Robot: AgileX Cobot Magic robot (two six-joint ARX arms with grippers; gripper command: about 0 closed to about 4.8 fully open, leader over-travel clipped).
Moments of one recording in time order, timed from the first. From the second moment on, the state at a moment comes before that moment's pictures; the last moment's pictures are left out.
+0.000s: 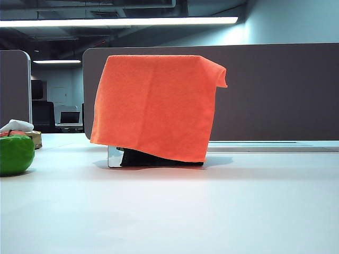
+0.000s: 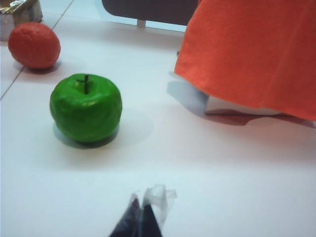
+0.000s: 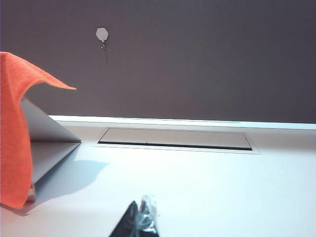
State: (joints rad) left arm -0.33 0.00 0.10 -0.31 -0.15 -0.17; right arm 0.29 0.00 0.02 0.12 0.23 -0.02
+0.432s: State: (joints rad) left arm -0.33 0.00 0.04 -0.25 -0.18 -0.09; right arm 0.24 0.00 0.01 0.07 0.06 -0.03
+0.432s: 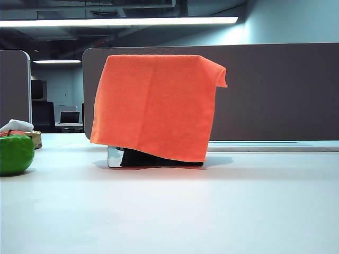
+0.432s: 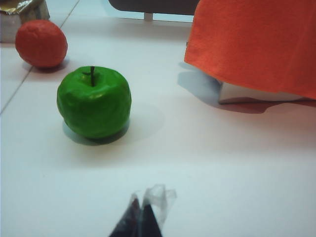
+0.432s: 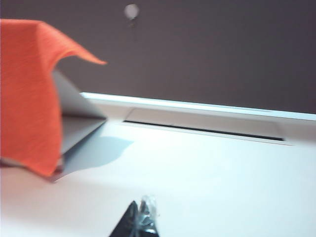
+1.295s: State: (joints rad) left arm 0.00 0.00 0.01 -0.07 -0.07 0.02; right arm -0.05 0.00 0.01 0.18 -0.11 0.00
